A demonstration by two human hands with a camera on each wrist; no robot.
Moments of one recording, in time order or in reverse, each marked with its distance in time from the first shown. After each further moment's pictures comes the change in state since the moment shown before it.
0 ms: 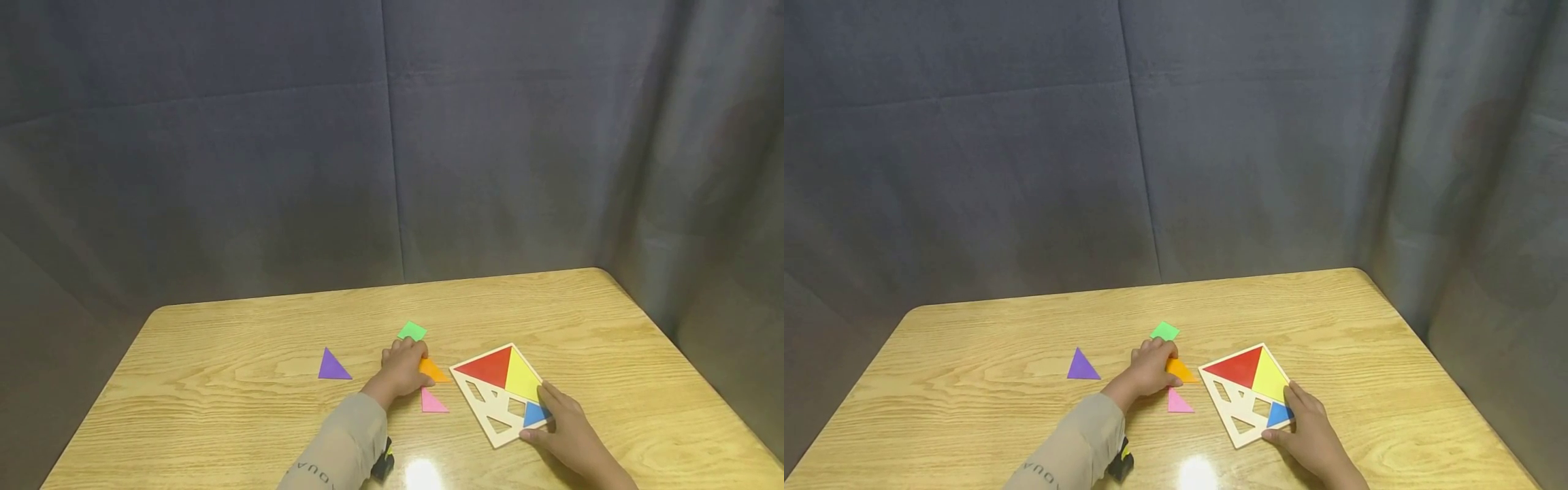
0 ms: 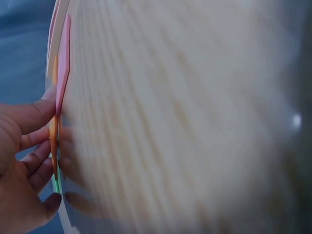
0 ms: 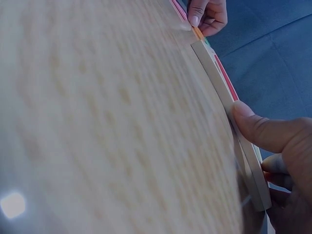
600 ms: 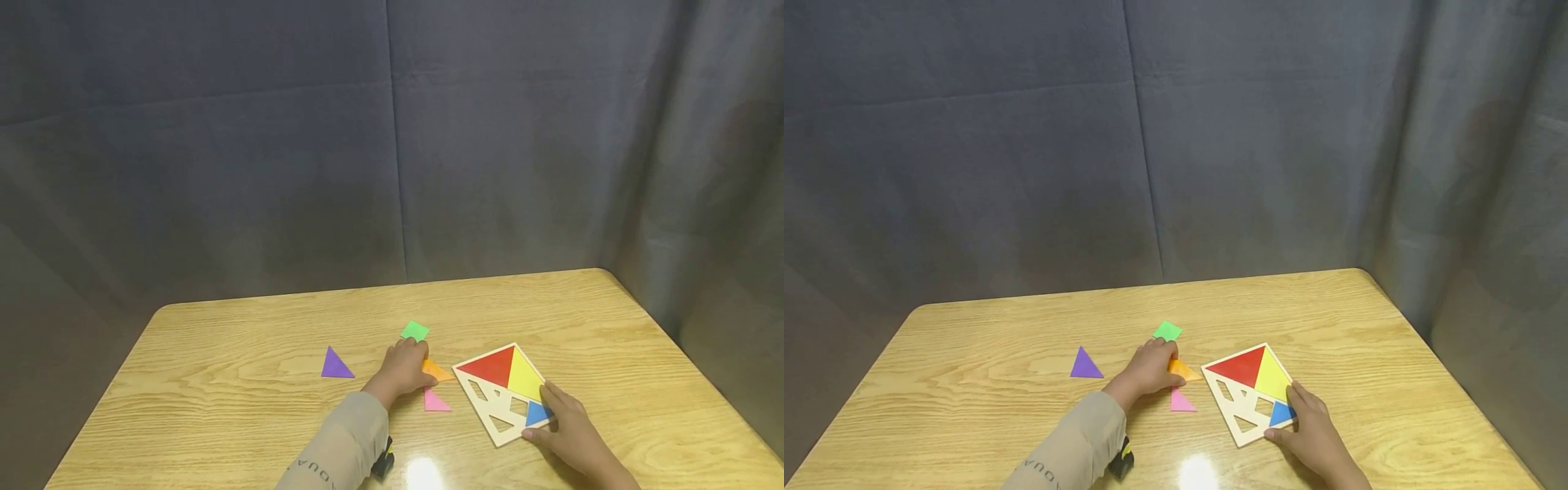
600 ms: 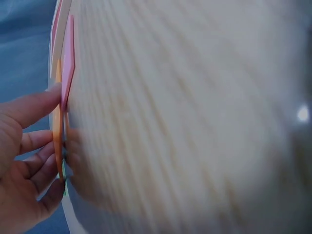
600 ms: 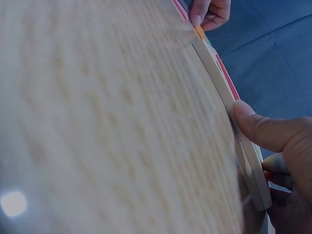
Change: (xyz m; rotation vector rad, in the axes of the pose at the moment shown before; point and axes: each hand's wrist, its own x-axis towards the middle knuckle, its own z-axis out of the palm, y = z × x) left_hand 0.003 0.004 -0.002 0.109 0.033 0.043; right_hand 0.001 0.002 -0.003 -0.006 -0.015 0.015
